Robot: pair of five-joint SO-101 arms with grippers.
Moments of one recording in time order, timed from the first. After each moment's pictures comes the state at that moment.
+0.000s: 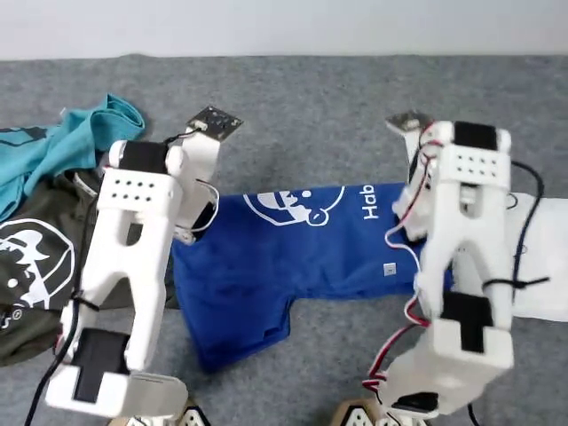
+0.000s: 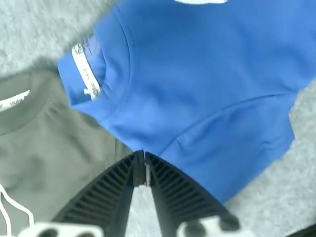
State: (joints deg) left arm 4.0 -2.7 5.1 98.5 -11.6; right arm 6.9 8.7 -5.5 100.5 29.6
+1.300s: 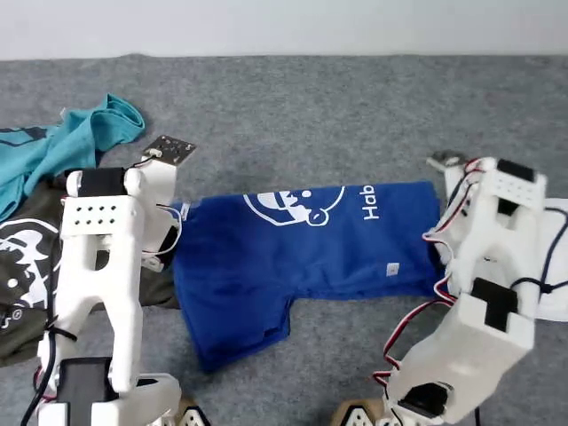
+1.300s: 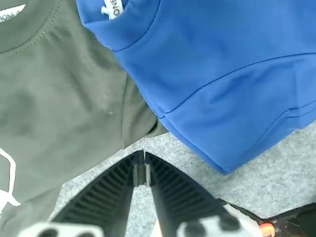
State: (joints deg) left arm -6.2 -10.9 18.7 98.8 -13.2; right arm 20.0 19.0 -1.0 86.9 39.1
